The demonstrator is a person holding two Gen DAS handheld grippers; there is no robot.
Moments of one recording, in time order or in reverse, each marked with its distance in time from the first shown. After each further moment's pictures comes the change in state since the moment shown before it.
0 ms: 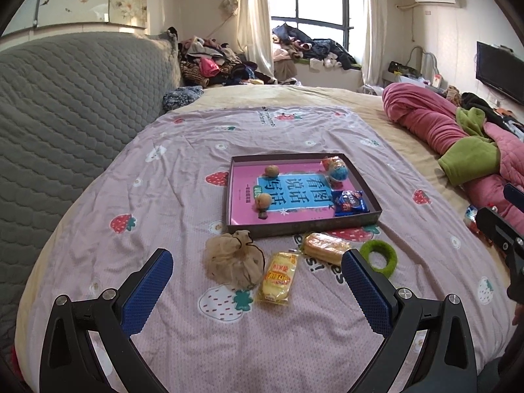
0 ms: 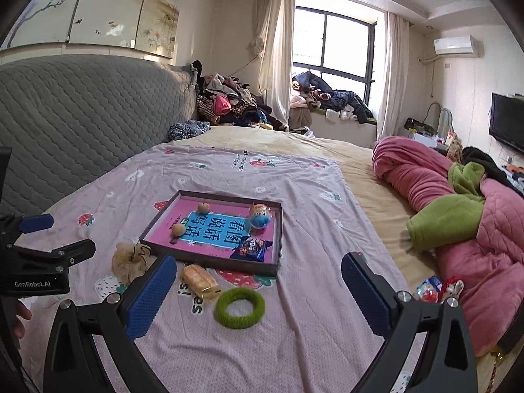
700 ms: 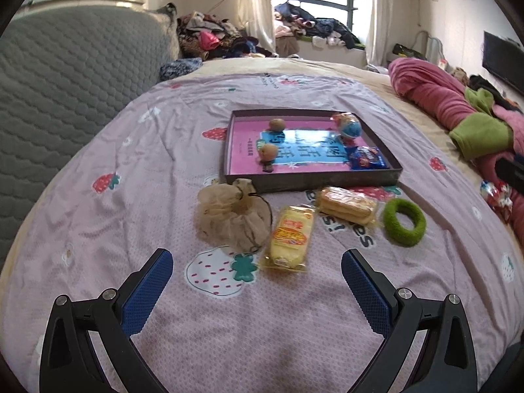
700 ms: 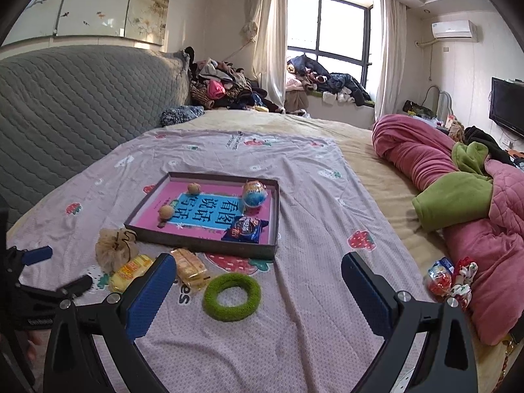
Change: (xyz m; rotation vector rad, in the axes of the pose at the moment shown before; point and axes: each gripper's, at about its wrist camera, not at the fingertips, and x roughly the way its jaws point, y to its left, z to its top) left arm 0.063 0.013 -0.050 -0.024 0.103 -0.005; right arm 0.045 -0.011 -0.023 0.024 0.076 -0.011
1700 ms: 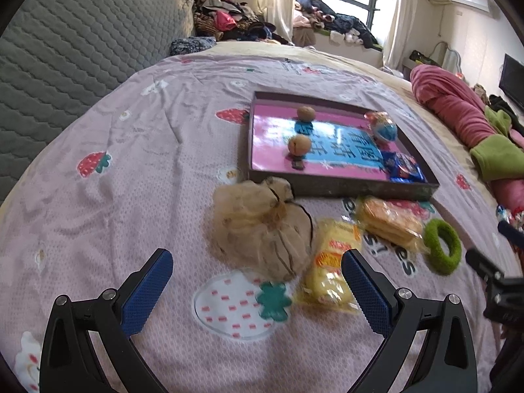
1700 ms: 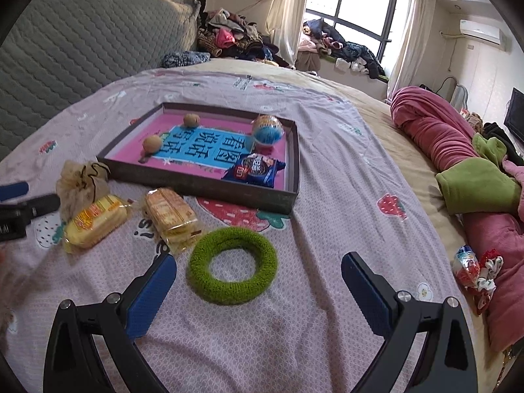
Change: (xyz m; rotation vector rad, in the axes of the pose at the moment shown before) left arm 0.068 0.035 0.016 -0.095 0.047 -0.013; right arm 0.095 0.027 -0.041 -0.107 0.194 -0.027
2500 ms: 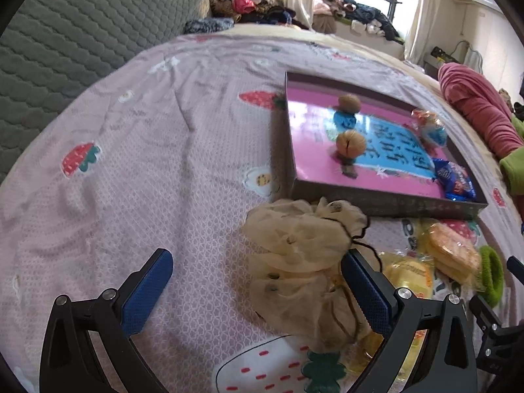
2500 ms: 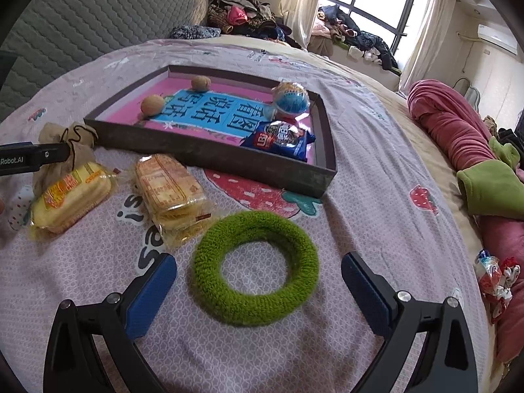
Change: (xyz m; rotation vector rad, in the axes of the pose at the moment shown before) left arm 0.076 0.025 0.020 -0.045 0.083 0.050; right arm 0.058 0.024 -0.009 -0.067 0.082 -0.006
